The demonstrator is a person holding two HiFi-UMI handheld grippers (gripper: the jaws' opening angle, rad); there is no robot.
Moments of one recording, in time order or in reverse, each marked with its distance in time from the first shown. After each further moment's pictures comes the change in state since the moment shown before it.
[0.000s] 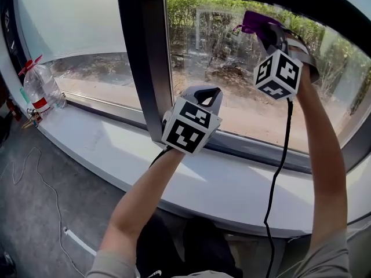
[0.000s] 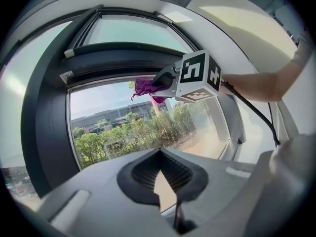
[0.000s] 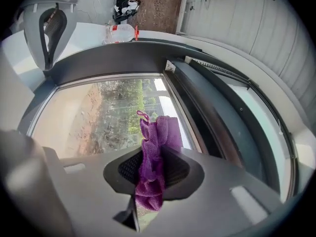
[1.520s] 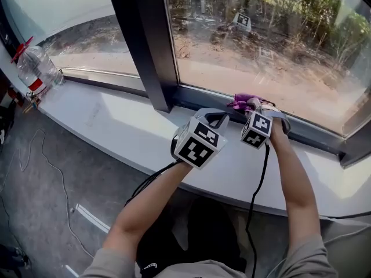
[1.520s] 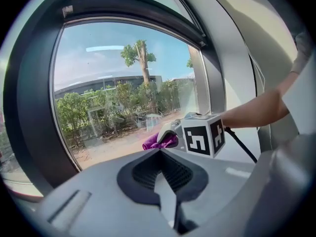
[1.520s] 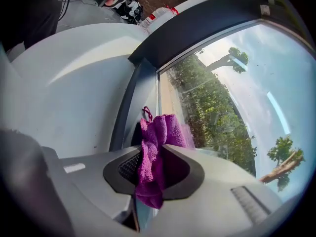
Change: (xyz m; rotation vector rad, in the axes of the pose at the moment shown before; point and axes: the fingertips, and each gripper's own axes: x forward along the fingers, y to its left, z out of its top) left arm 0.017 -0.092 -0.192 -0.112 0.283 -0.189; right arm -0.078 0.456 -0.067 0.125 0.155 0.804
